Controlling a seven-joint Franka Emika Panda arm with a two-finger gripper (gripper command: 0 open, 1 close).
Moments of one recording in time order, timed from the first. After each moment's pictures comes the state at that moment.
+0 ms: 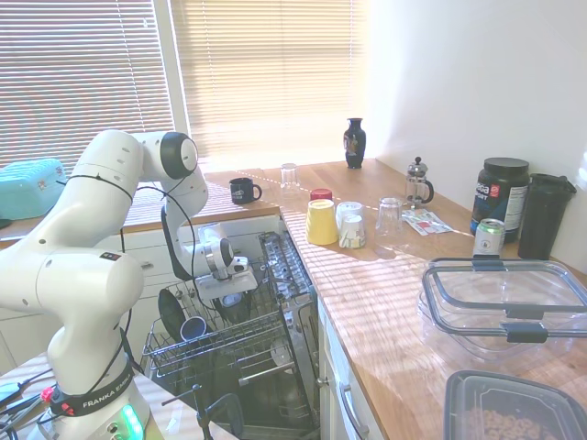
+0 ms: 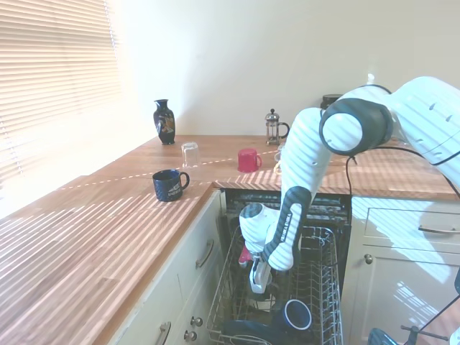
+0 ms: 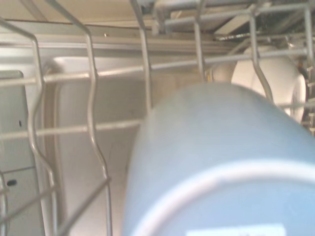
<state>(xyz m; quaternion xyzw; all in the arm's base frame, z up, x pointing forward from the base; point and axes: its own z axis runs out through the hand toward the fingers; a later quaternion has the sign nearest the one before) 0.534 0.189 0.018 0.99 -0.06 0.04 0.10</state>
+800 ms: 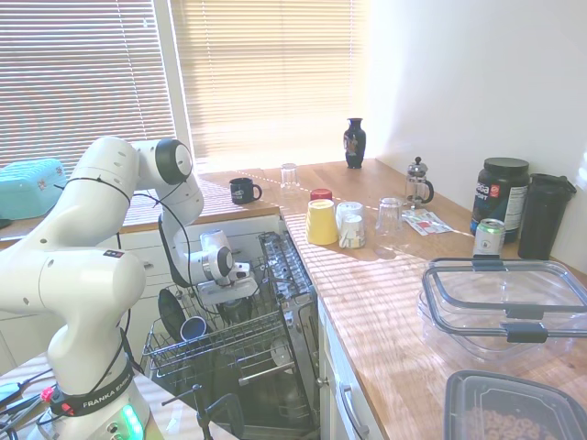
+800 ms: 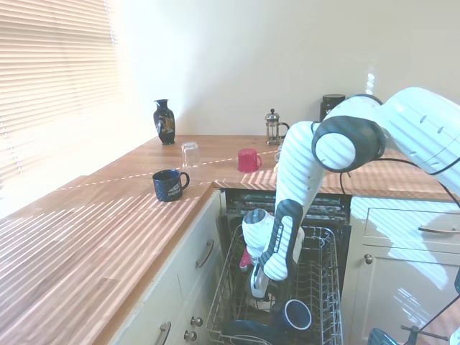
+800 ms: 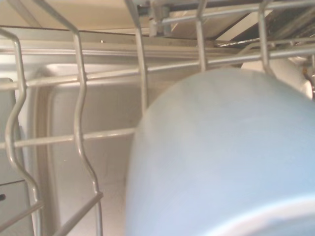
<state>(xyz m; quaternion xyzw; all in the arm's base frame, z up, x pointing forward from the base) 0.534 0.181 -0.003 0.99 -0.07 0.05 0.09</state>
